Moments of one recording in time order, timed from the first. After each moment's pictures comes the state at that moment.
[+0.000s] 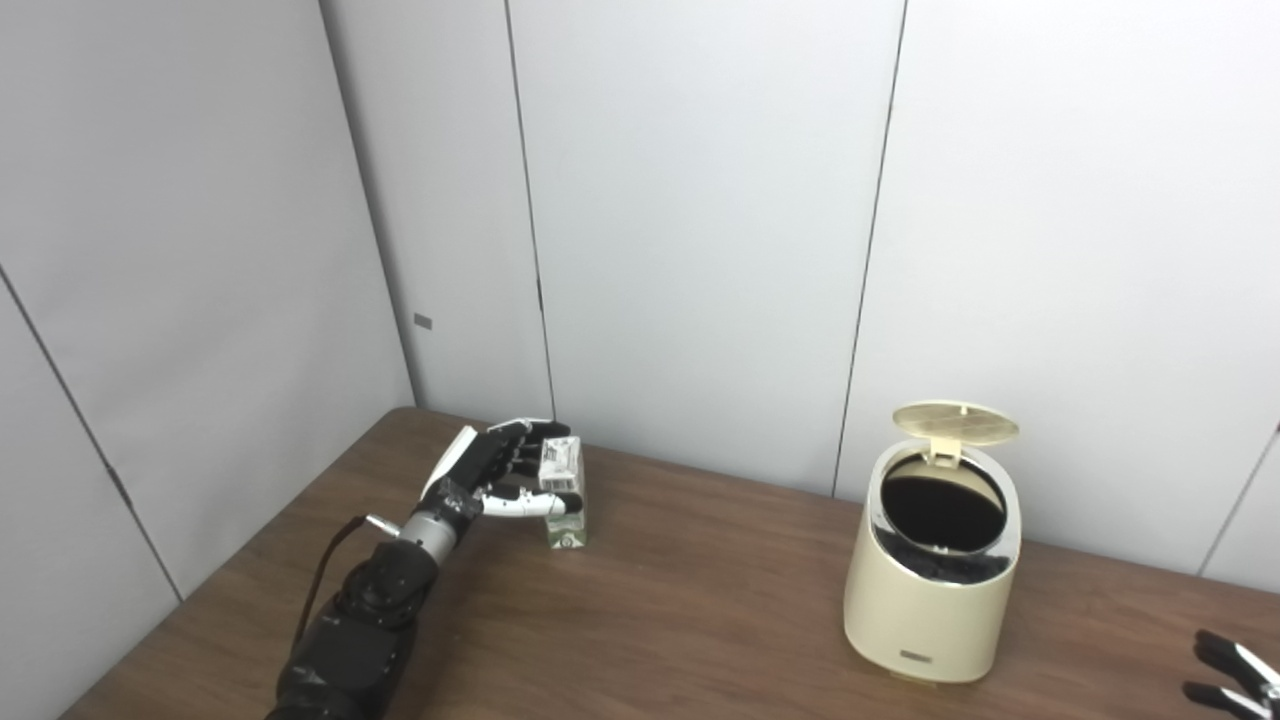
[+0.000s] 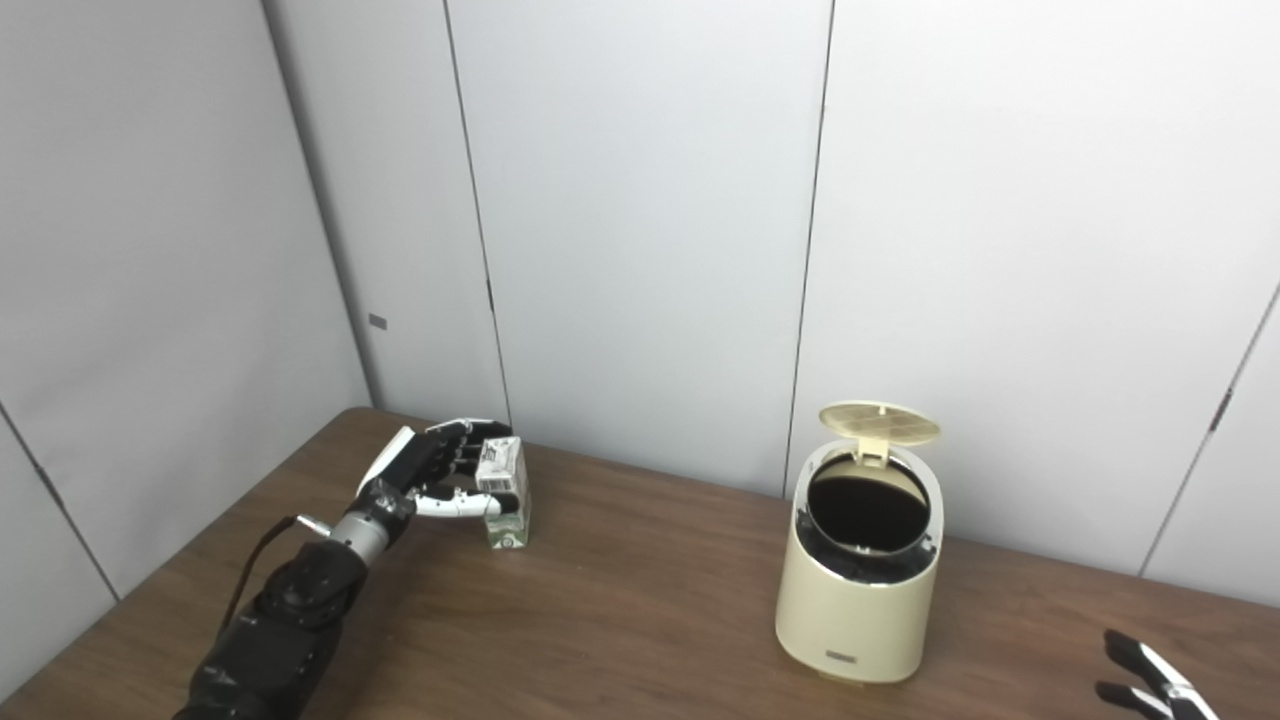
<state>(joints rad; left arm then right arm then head) -0.53 0.51 0.14 0.73 0.03 -0.30 -0.14 -0.06 -0.29 -0.04 -0.15 -0.20 -0.14 0.10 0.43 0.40</state>
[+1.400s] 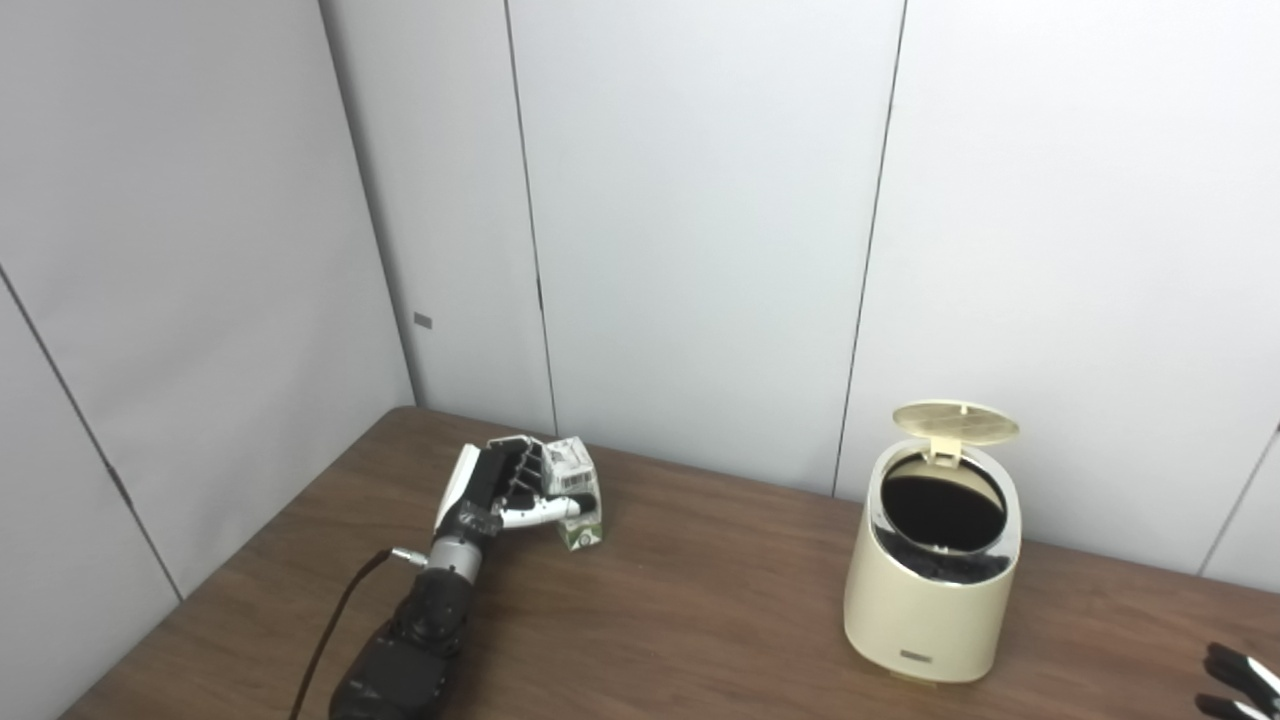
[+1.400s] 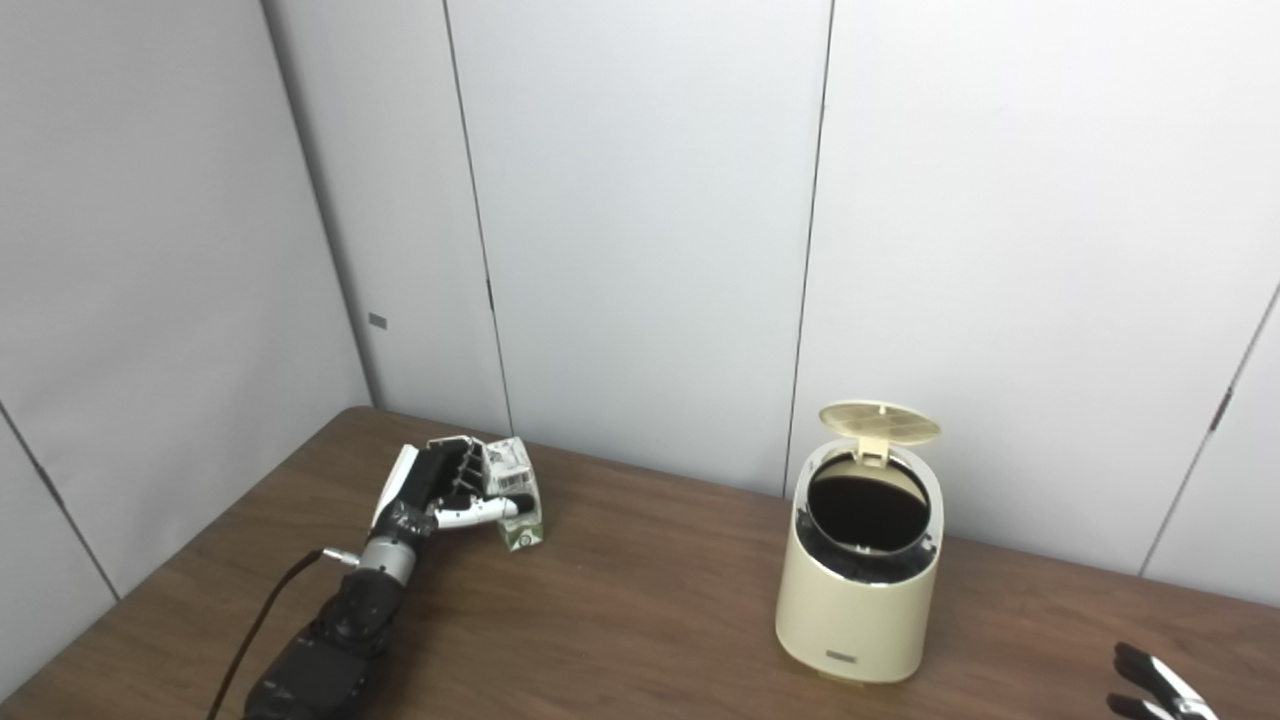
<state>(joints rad) -0.57 0.42 0.12 0.90 0.11 -0.42 0.15 -0.04 -0.29 -0.05 -0.17 -0.21 -0.12 0.10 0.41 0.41</state>
